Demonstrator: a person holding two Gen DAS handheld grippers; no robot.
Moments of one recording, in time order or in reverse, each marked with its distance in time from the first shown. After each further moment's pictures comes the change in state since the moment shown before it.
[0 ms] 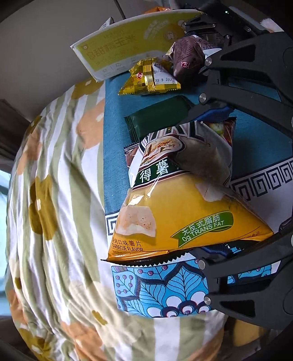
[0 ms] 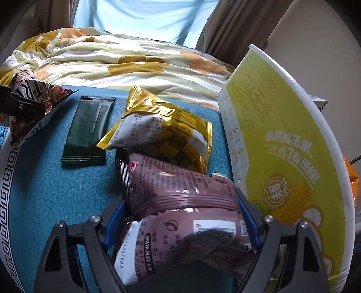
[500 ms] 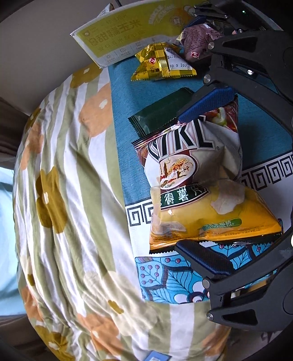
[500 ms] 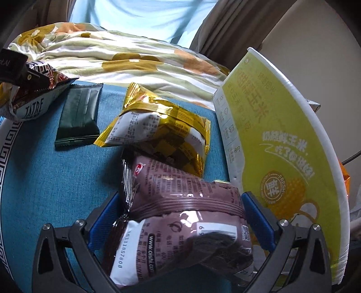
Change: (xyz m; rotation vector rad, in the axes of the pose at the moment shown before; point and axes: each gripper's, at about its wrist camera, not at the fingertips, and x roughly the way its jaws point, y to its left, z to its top) left arm 0.011 0.000 0.024 0.026 -0.013 0.087; right arm 0.000 0.005 0.001 -0.006 0.022 -0.078
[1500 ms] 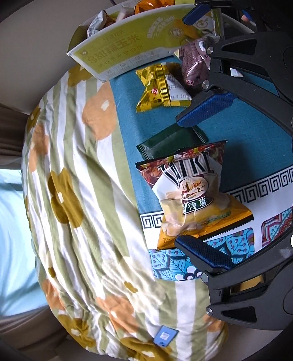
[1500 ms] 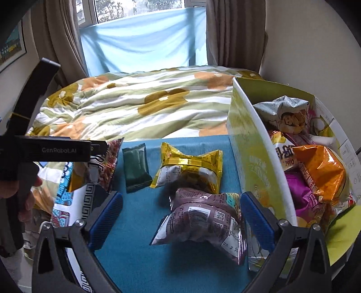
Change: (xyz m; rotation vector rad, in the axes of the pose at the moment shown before) left arm -0.054 -0.065 0.008 0.073 -0.029 0.165; right arm -0.070 -0.057 0.016 0.214 -0.105 0.394
